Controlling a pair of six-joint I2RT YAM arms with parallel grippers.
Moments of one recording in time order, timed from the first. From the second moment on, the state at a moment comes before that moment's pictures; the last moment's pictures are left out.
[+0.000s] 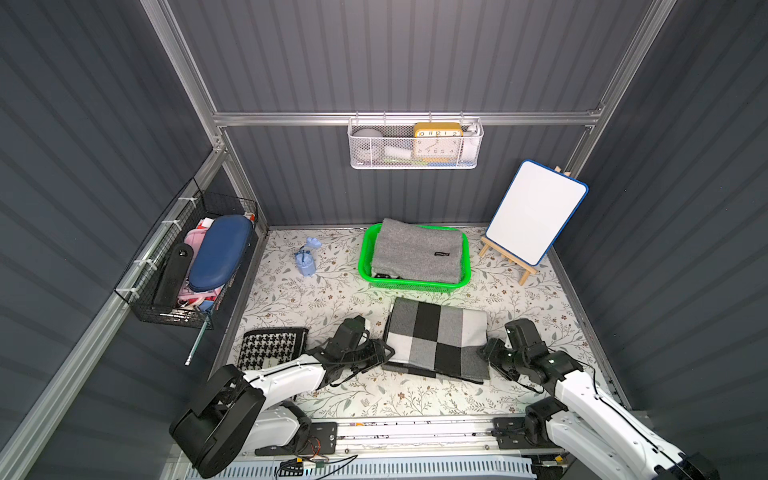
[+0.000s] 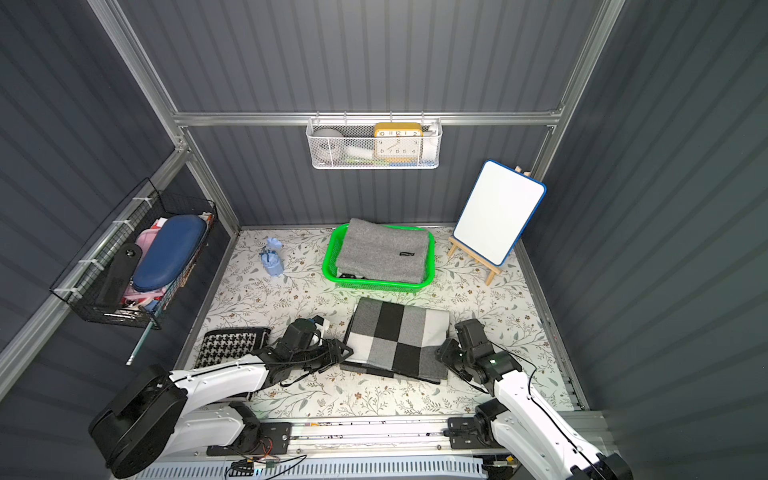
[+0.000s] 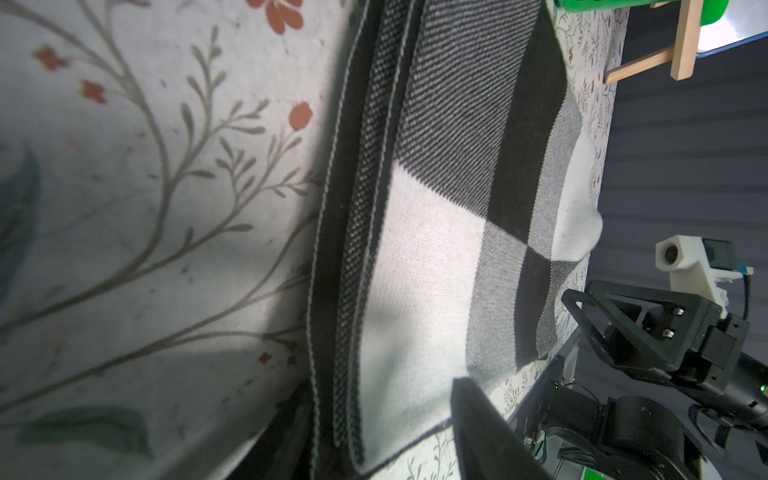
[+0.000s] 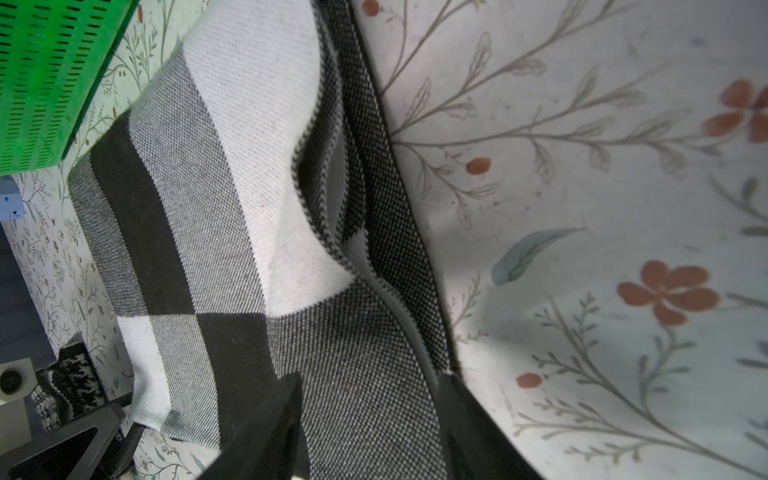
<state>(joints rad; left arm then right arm) -0.69 1.26 0.36 0.10 0.38 -0.94 0.32 0.79 0.37 -0.61 -0.15 0.94</state>
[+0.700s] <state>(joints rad) -0.69 1.21 0.39 0.10 0.38 -0.96 0.32 0.80 0.36 -0.59 -0.15 0.94</state>
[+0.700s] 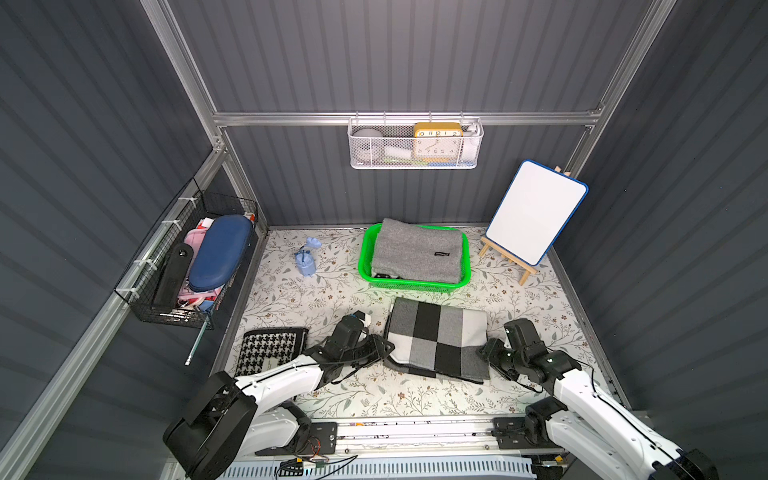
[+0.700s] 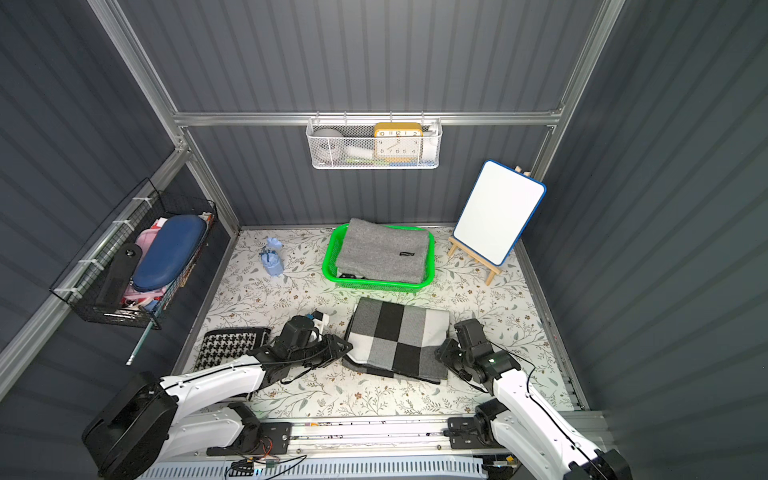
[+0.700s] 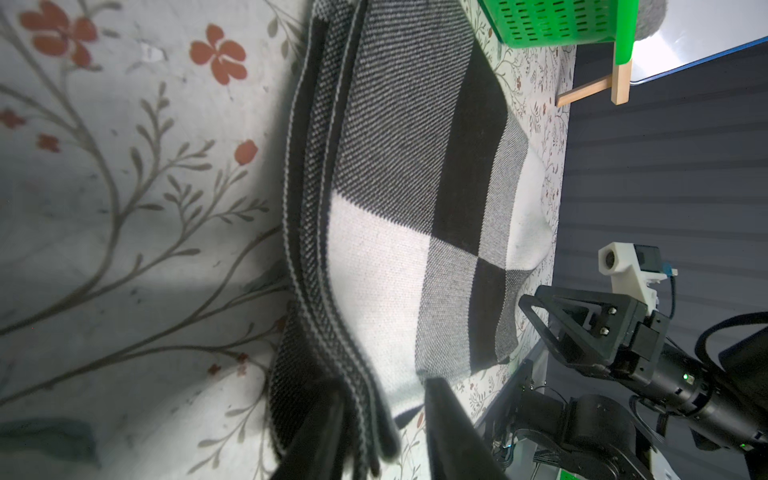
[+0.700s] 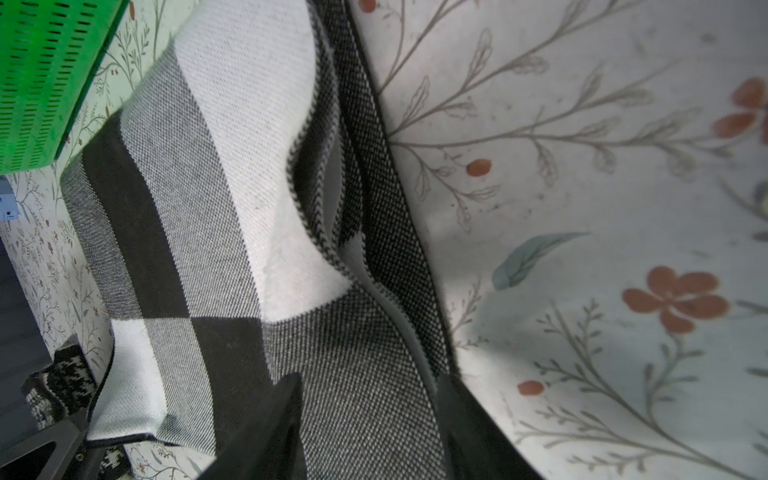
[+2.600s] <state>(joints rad) -0.77 1.07 0.30 -0.03 0.45 -1.03 0.32 0.86 0.32 -0.46 -0.07 0.92</state>
